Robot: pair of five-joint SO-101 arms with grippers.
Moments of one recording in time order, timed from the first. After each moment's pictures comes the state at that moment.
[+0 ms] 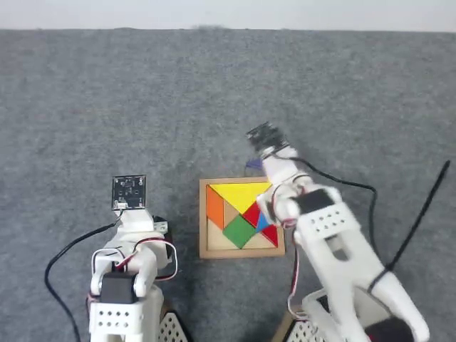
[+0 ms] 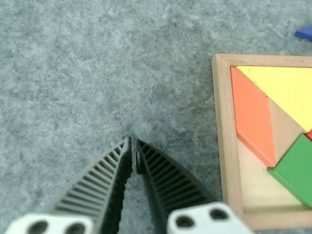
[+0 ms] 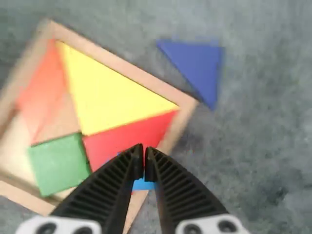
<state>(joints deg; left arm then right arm) -4.2 -103.1 97.1 72.2 11.0 -24.0 -29.6 55.0 47.4 9.5</state>
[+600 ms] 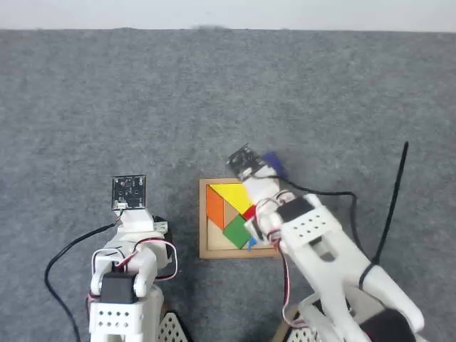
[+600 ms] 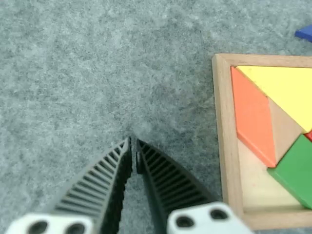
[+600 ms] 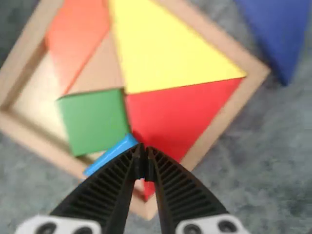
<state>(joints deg) -4.2 -103.1 97.1 72.2 11.0 -33.2 -28.0 58.8 52.0 10.1</state>
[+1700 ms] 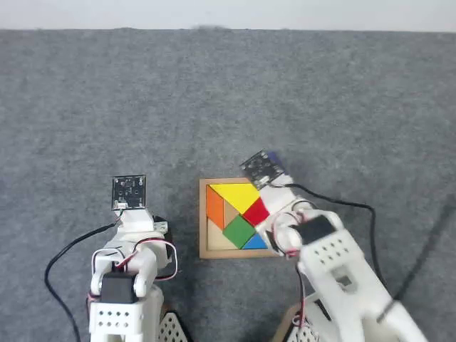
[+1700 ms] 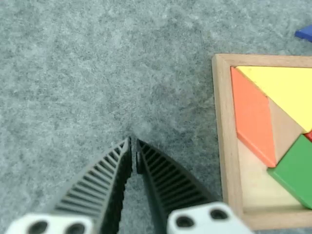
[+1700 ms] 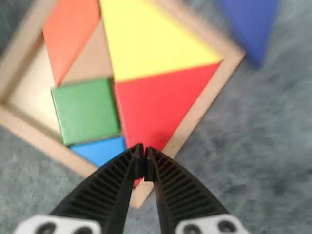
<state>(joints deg) -4.2 -103.1 97.1 72.2 11.0 -28.0 -47.8 67.5 53.2 10.3</state>
